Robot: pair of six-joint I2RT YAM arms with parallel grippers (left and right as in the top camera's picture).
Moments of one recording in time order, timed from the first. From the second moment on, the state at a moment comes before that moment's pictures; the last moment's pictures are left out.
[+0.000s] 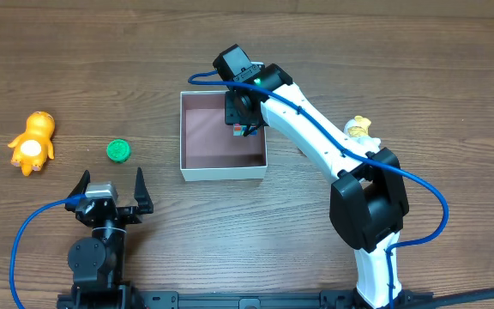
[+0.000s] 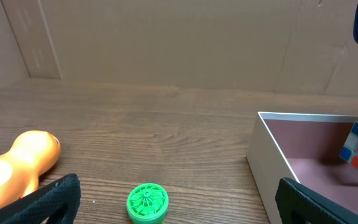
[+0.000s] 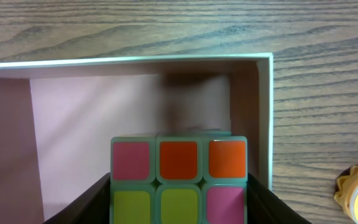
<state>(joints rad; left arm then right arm) 0.08 0.01 0.01 -0.08 0.00 -0.04 0.62 2.14 1.85 -0.98 0.14 0.59</state>
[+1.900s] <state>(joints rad) 0.08 0.01 0.01 -0.08 0.00 -0.04 0.62 2.14 1.85 -0.96 0.19 0.55</state>
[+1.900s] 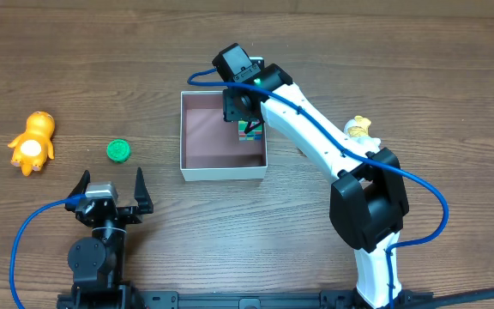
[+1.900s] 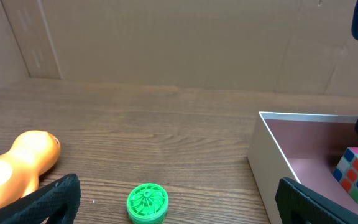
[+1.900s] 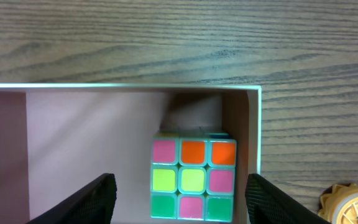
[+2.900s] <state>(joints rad) 0.08 0.01 0.01 -0.08 0.00 -0.04 0.40 2.14 2.56 -1.64 0.16 0.46</state>
